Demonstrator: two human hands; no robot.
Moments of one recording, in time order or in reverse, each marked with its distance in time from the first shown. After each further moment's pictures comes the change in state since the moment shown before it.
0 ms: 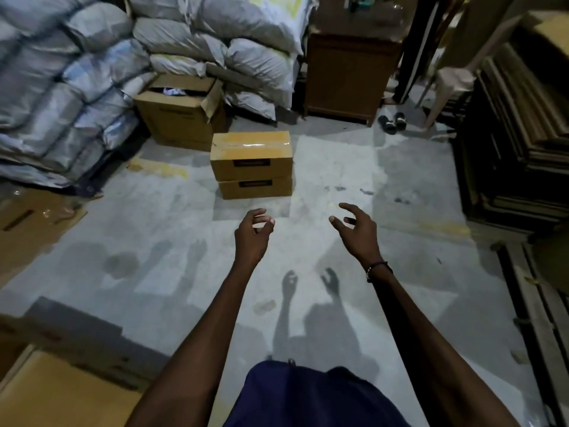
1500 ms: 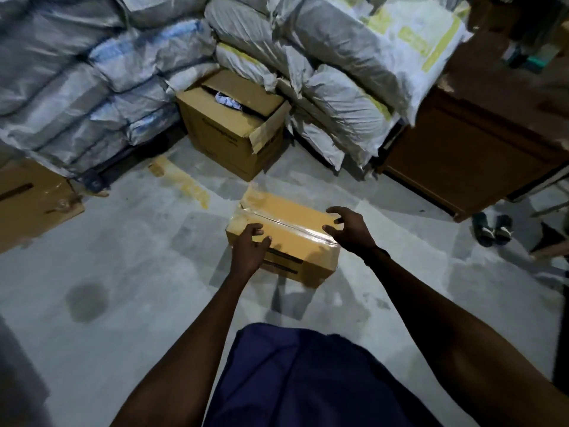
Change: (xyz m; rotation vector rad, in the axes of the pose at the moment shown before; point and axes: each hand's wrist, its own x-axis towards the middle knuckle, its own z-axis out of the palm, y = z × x) left_hand 0.722 -0.022 0.036 0.098 0.235 -0.237; right_hand 0.802 -0.076 0.343 -0.505 -0.655 -0.334
